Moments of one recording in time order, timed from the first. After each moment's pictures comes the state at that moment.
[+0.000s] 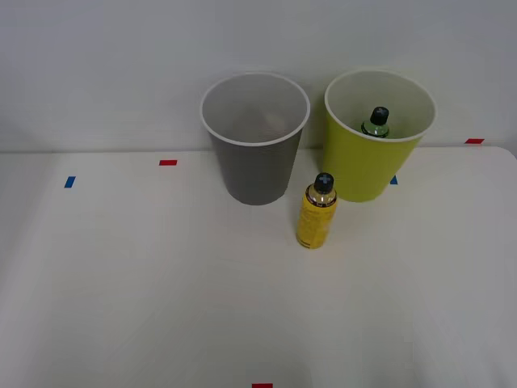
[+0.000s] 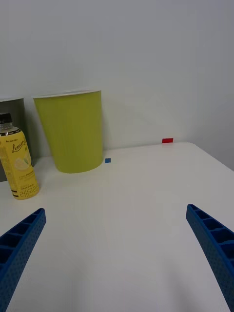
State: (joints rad) arm 1.15 -0.08 -0.10 -1.75 0.19 -1.13 1.06
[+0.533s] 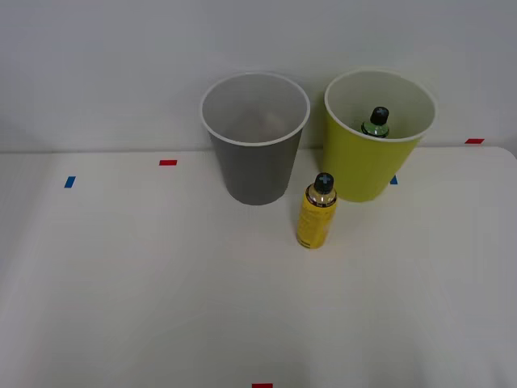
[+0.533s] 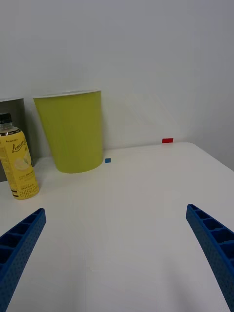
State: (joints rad) arm 1.15 -0.08 -0.10 -1.75 0.19 -1.13 1.06
